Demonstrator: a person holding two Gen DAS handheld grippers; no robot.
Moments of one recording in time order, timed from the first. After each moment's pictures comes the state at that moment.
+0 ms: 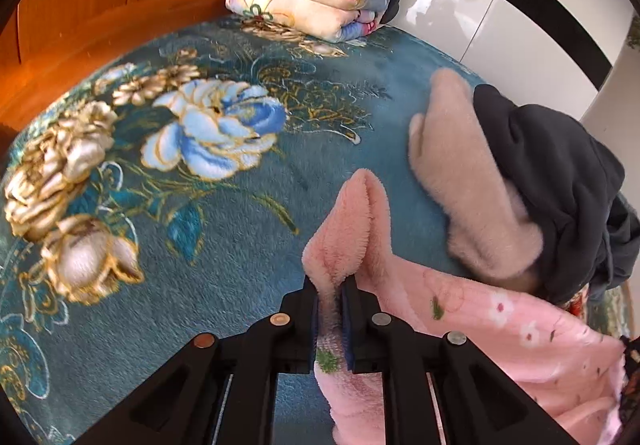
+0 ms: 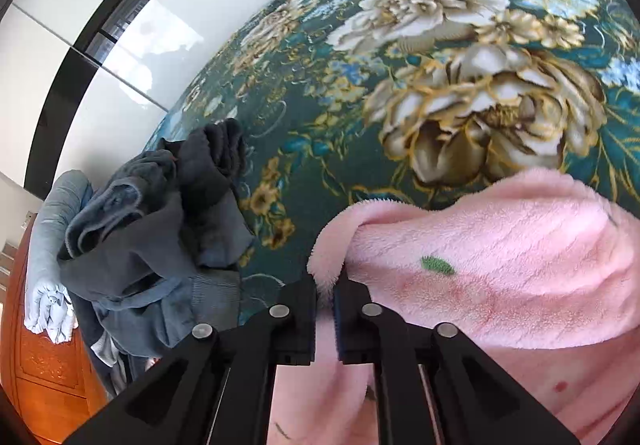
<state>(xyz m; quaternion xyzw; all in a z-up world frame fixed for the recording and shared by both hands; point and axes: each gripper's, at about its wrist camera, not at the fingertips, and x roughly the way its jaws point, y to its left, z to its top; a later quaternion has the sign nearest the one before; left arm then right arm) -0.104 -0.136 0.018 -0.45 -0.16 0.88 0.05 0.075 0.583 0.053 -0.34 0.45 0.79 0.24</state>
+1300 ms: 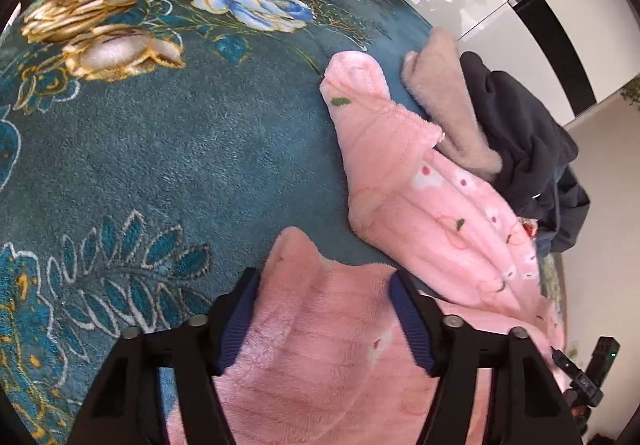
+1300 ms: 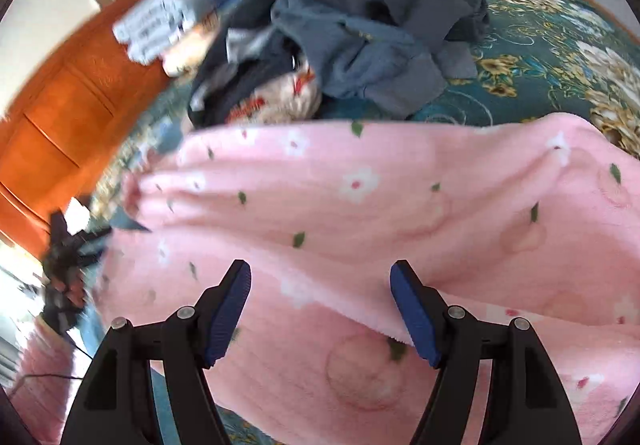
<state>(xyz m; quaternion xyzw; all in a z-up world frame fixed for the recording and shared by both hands) 0.022 -0.160 -0.038 -0.51 -0.25 0.82 0.09 0.105 0.389 0.038 -0.49 0.13 0.85 -0.09</state>
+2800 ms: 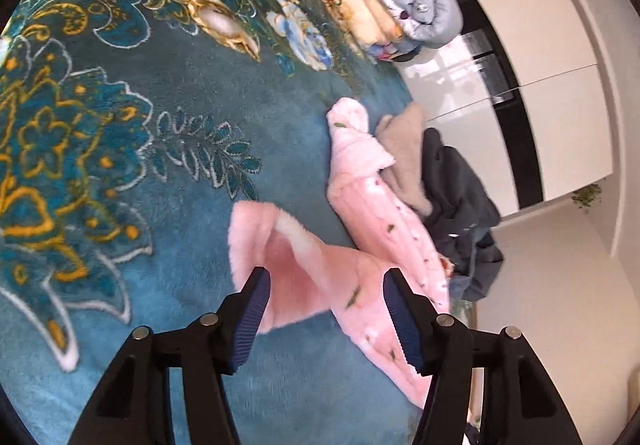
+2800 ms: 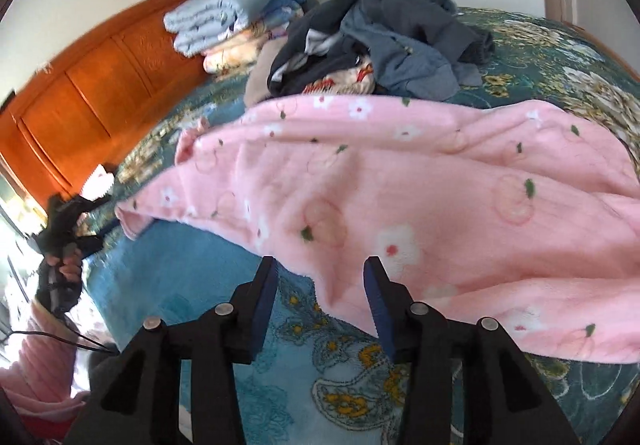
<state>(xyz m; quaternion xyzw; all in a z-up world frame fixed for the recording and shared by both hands) 0.126 -0.211 -0.028 -0.41 -0.45 0.79 0.09 0.262 0.345 0.077 -0.41 0.13 0.90 -0.10</state>
